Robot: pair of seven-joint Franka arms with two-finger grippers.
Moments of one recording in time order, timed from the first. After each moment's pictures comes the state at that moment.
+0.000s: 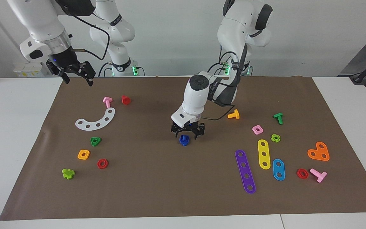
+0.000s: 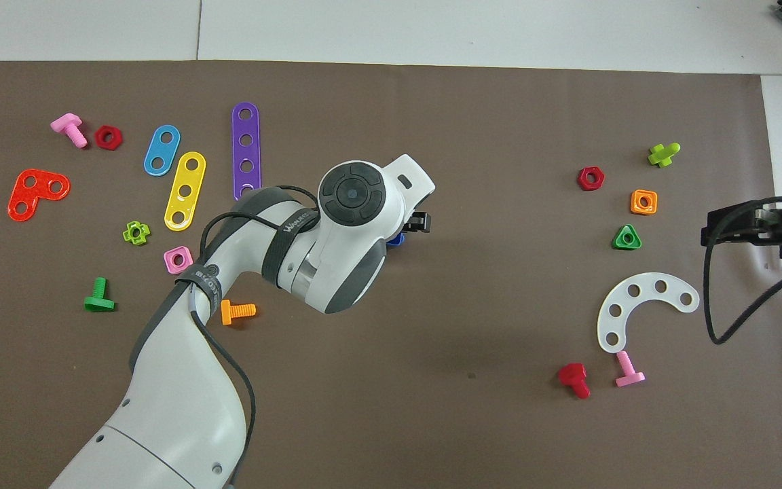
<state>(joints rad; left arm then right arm) -0.63 0.53 -0.03 -1.59 -0.05 2.28 -0.47 0.07 -0.07 -0.08 -1.65 0.00 1.56 0.17</state>
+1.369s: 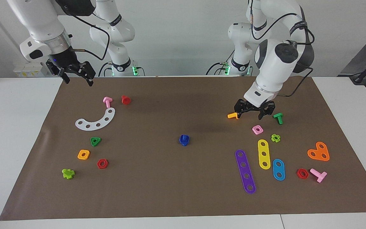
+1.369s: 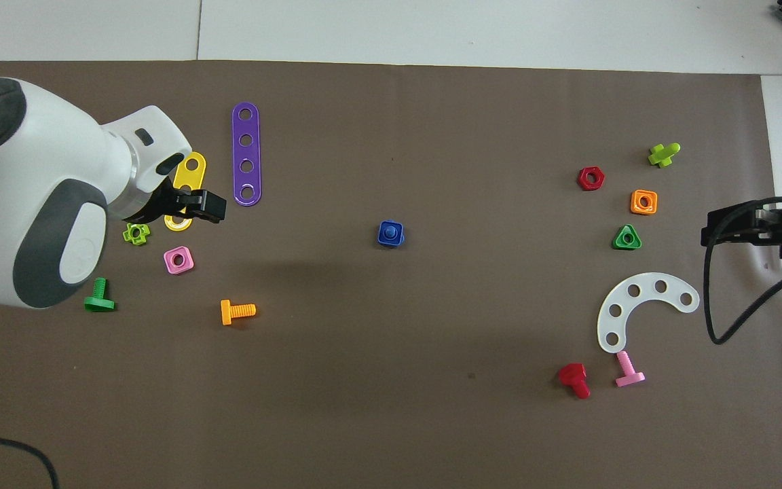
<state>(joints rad) -0.22 0.10 0.00 -1.78 -0.05 1.91 -0.07 0.07 -0.07 -0.08 -1.65 0.00 1.56 0.17</state>
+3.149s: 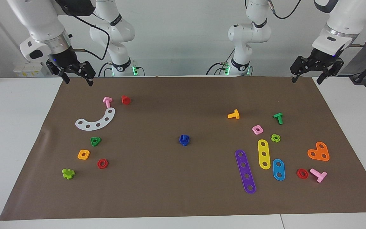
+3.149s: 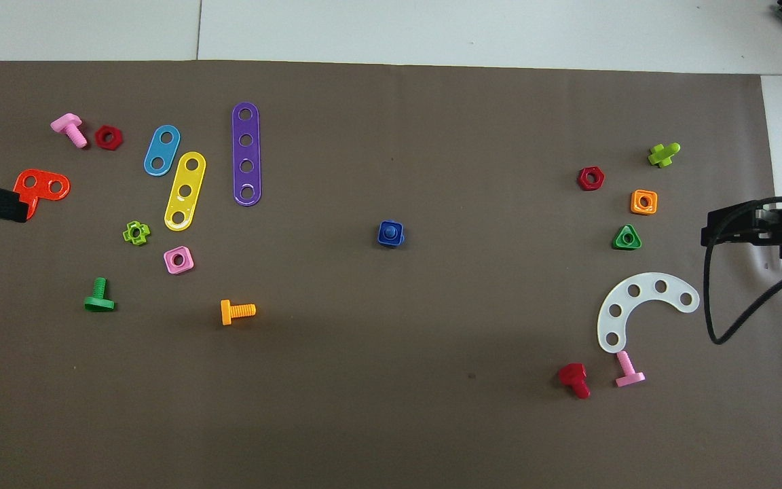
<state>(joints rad) -0.08 -0.01 0.06 -1.50 0.00 1.54 0.14 0.07 -0.07 -0.08 -1.65 0.00 1.56 0.17</state>
